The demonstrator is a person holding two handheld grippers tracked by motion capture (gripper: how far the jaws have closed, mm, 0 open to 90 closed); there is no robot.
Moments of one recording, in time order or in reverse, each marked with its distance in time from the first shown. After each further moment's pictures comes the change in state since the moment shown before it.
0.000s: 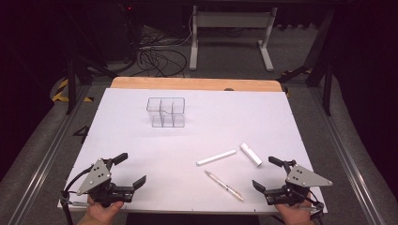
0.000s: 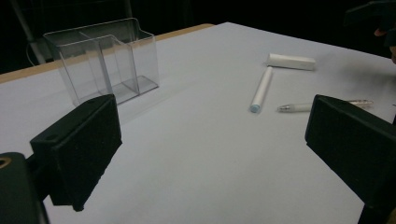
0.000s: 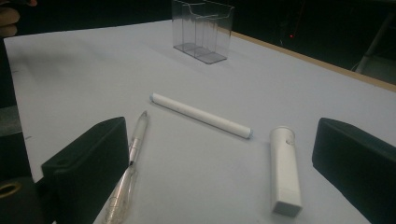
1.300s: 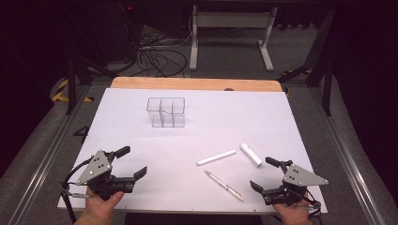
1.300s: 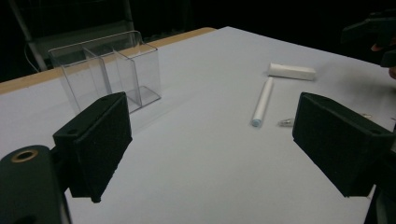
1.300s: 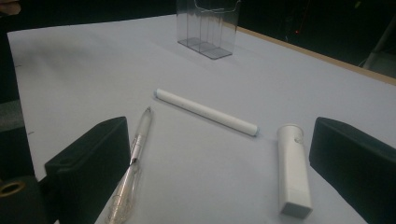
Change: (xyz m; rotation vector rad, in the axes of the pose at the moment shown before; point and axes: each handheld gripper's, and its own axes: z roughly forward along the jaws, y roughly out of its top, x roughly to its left) left arm 0.006 0.025 0.005 0.013 0.002 -0.006; right arm 0.001 -0.001 0.006 0.020 0.018 0.001
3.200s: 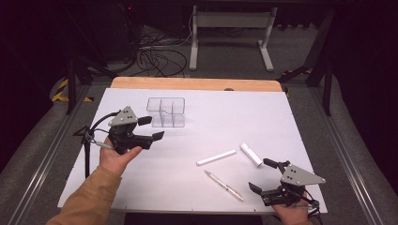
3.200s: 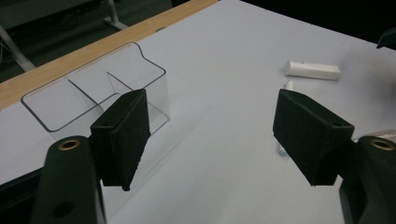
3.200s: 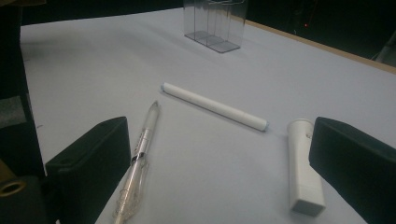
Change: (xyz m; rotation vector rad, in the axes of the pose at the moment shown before) left arm 0.047 0.079 0.078 0.209 -0.079 0.018; right arm 0.001 -0.001 0.004 0.023 0.029 0.008
